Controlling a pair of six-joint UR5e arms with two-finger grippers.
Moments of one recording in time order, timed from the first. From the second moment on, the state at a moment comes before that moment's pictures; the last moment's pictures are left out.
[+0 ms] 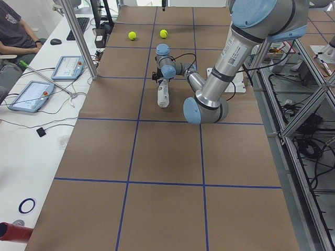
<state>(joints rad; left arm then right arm) -0.56 -2.26 -1.48 -1.91 -1.98 0.17 1.44 -1.61 1.69 -1.50 2.35 0.26</state>
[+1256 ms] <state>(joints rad) -0.56 -2.26 -1.47 -1.91 -1.98 0.18 1.44 -1.61 1.69 -1.50 2.35 0.26</state>
